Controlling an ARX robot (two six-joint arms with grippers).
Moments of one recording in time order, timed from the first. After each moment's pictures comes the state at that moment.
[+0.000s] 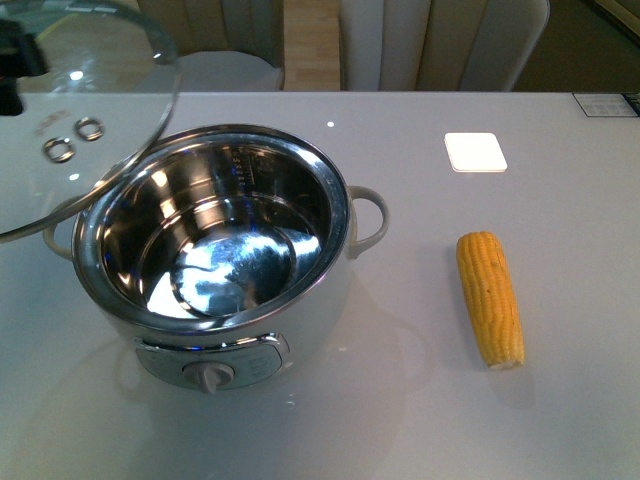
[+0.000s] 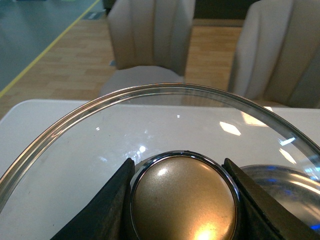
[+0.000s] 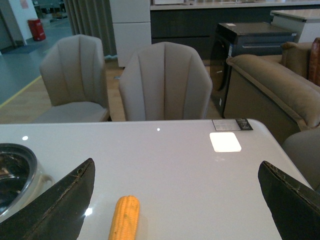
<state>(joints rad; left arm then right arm) -0.09 1.67 0.45 1.02 -0.09 -0.01 0.00 0.00 0.02 0.00 0.00 0.00</state>
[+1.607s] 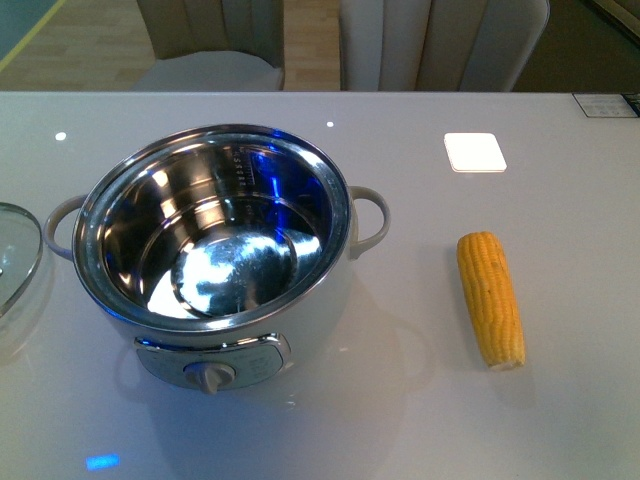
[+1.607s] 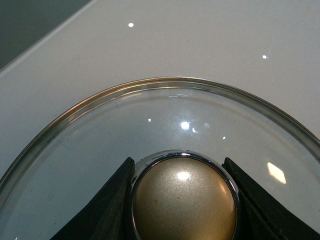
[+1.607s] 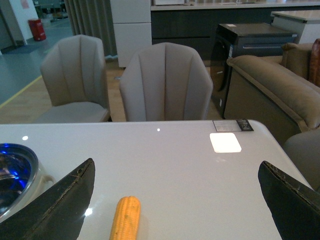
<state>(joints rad) 0.43 2.61 0.85 1.33 0.01 0.03 0.00 0.00 0.02 0.00 0.00 0.00</state>
